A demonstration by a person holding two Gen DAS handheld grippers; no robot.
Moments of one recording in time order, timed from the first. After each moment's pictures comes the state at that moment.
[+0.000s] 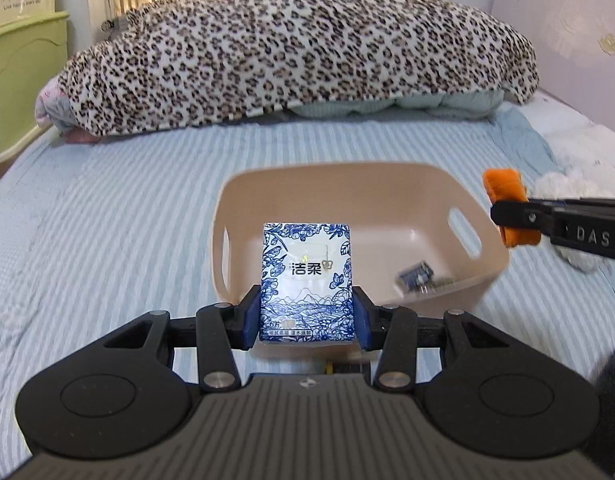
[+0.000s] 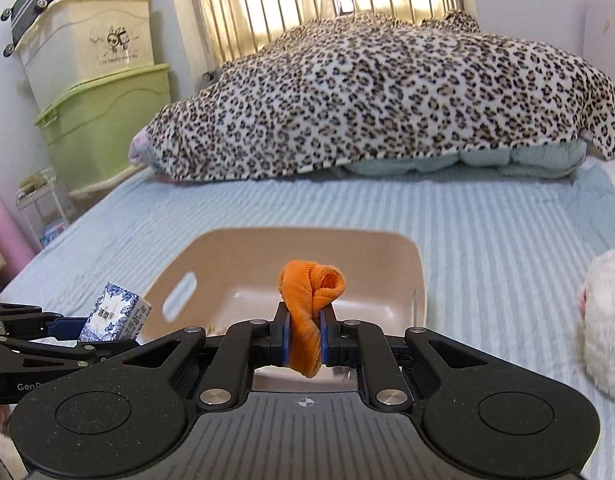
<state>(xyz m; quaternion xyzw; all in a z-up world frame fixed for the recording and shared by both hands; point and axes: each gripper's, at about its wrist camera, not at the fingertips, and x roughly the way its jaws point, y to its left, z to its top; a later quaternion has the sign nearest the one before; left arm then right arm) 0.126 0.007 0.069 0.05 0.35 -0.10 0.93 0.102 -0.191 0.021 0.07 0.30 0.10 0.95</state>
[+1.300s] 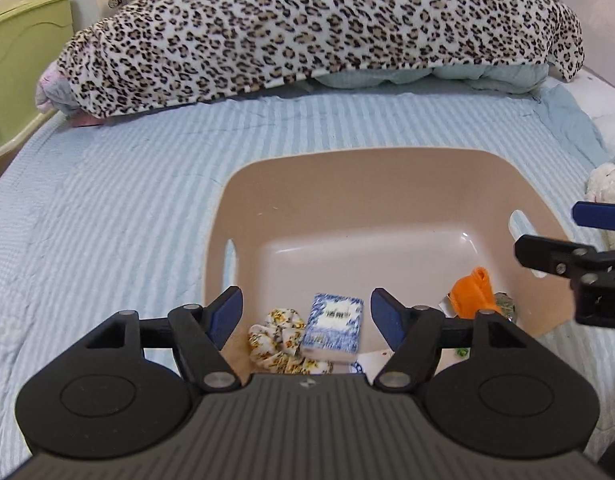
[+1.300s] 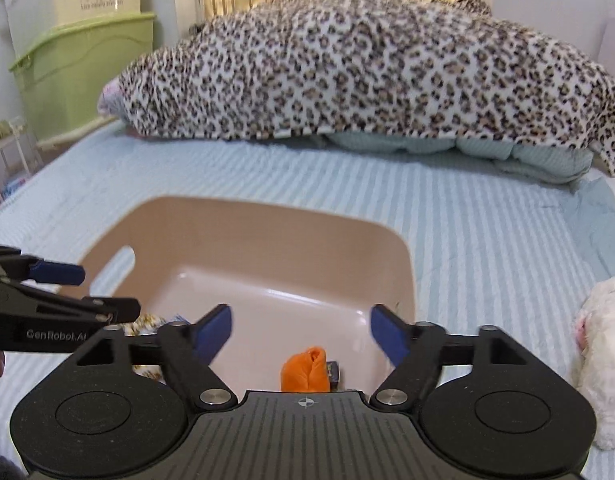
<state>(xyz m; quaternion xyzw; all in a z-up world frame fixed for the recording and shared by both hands) 0.201 -0.003 0.039 0.07 0.40 -0.05 0.91 0.168 -0.181 -0.020 0.00 0.34 0.07 0.94</state>
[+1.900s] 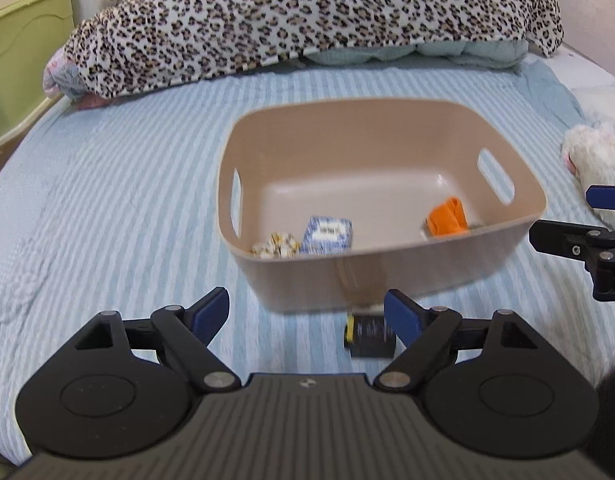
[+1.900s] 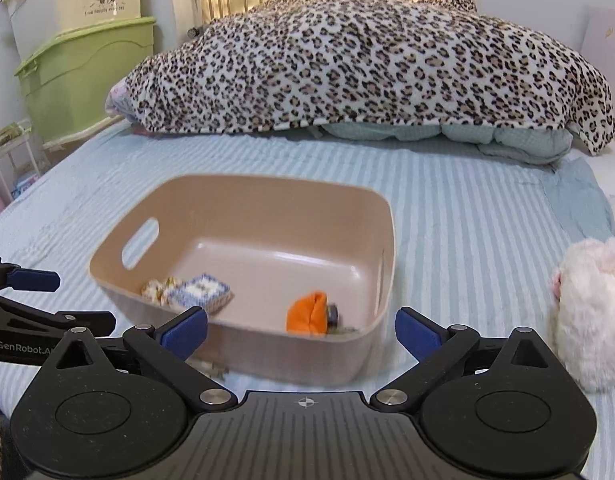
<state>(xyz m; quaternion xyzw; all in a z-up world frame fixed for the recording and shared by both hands) 0.129 0.006 0.035 0.08 0.43 -0.06 0.90 0.096 -0.188 -0.017 0.01 0.36 0.07 0.93</state>
